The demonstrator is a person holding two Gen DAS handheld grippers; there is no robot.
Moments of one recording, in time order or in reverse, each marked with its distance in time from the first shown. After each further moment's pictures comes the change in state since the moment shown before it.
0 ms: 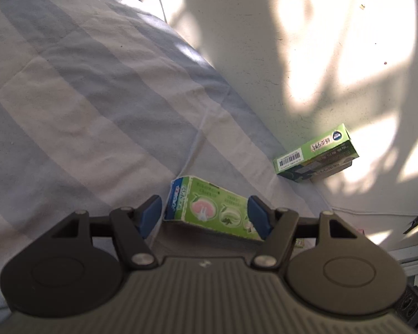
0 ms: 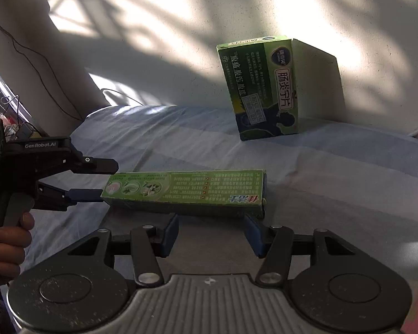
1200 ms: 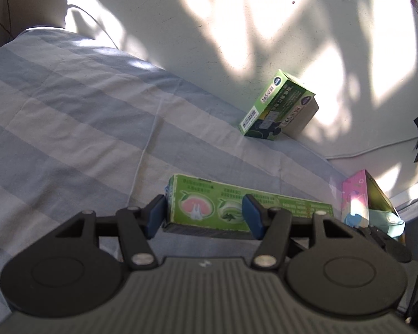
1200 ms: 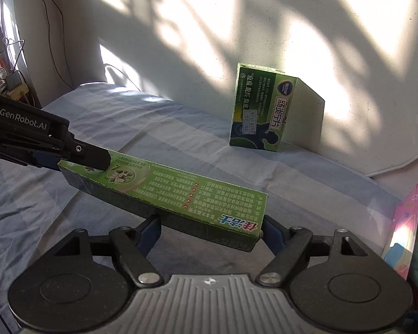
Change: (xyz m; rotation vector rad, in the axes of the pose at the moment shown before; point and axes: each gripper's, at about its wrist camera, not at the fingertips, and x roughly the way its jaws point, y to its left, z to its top) left arm -0.049 -0.056 -0.068 0.293 -0.074 0.062; right arm -0.040 0.035 -0.024 -0.224 -0.076 -0.204
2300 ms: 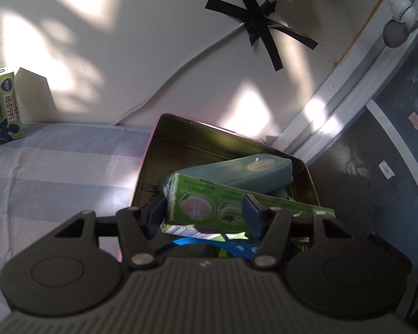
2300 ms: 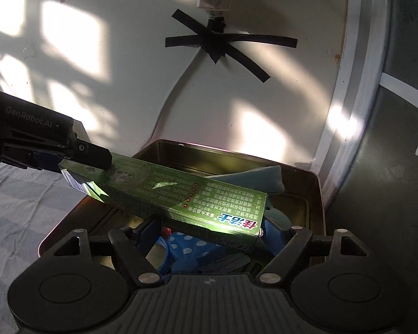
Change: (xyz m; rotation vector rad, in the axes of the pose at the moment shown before) left arm 0.057 -0.318 -0.074 0.379 0.063 -0.279; right arm -0.166 -0.244 -0.122 0.305 -0.142 -0.392
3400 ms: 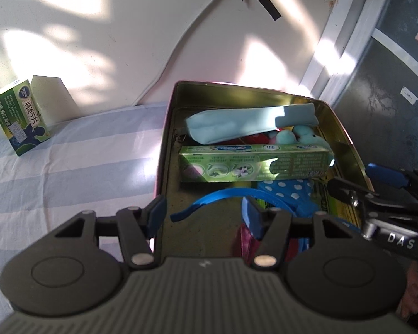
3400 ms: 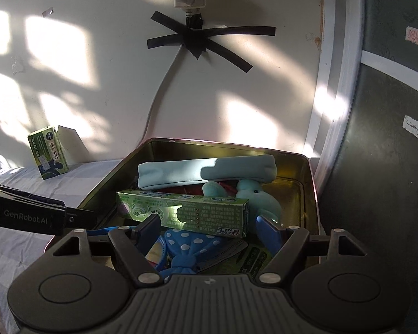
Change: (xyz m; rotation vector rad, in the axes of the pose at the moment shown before) left arm -0.014 -0.014 -0.041 0.215 0.074 0.174; right arm -0.025 0.007 -0.001 0.113 0.014 0.000
